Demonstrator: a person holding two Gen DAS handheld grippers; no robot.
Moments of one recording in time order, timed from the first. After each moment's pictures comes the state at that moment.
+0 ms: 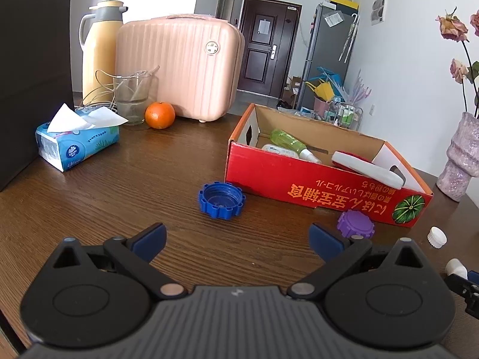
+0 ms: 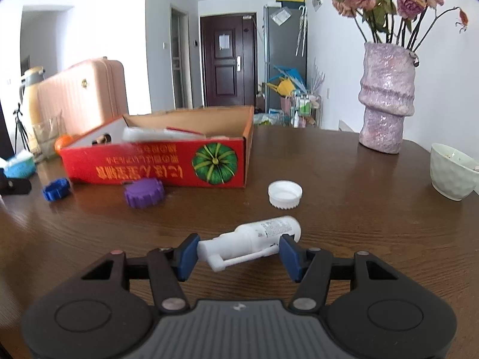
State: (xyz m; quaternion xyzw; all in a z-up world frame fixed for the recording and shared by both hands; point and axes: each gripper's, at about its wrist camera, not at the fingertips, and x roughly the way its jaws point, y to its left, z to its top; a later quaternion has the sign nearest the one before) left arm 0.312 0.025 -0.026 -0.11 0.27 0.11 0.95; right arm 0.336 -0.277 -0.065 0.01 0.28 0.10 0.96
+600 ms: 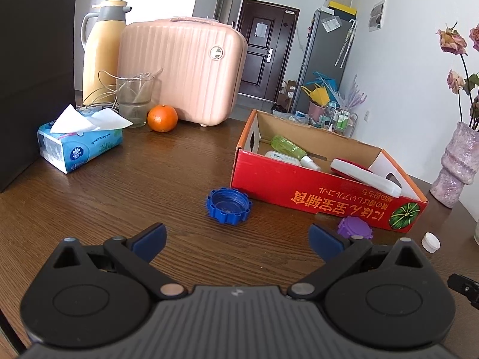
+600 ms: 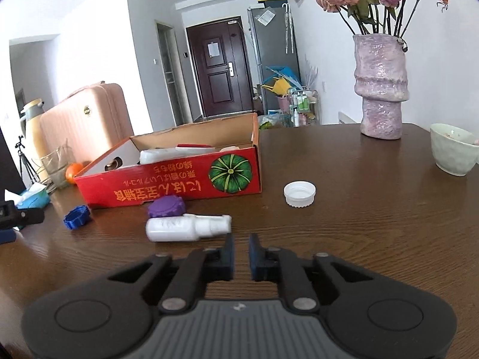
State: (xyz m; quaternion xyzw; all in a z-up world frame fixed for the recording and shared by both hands) left arm 0.302 0.042 -0.020 -0.13 0.26 0.10 0.95; right arm 0.329 -0.268 -0.056 0.07 0.28 0.10 0.95
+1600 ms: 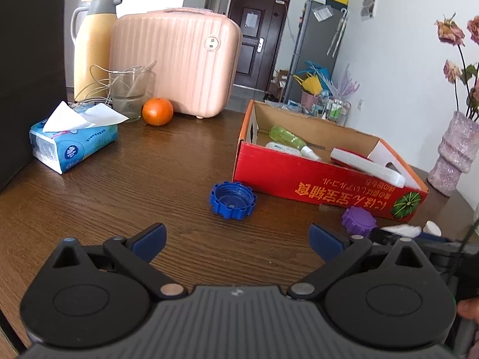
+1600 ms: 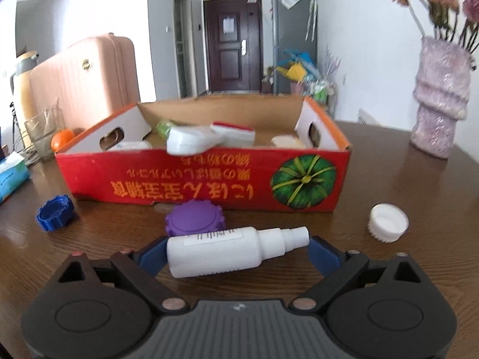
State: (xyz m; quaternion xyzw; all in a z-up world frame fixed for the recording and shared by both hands) left arm 0.310 0.054 -0.024 -0.11 0.28 0.08 0.95; right arm 0.418 -0.179 -0.076 0.00 0.31 0.09 0.95
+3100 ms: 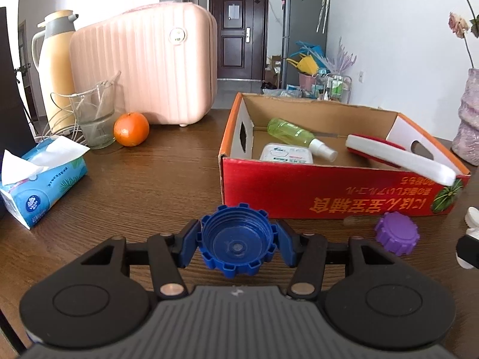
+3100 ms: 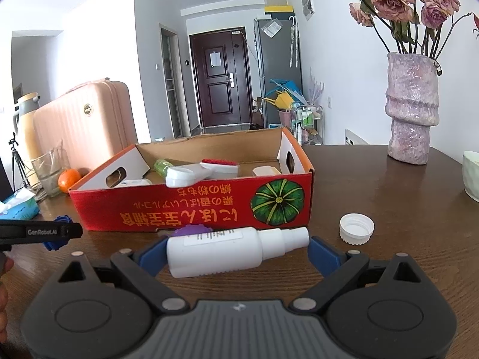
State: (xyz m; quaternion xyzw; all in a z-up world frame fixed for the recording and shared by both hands) left arm 0.394 0.042 -0.040 -0.03 0.30 0.08 0.95; right arm 0.382 -0.200 -0.057 0.04 0.25 0.09 0.96
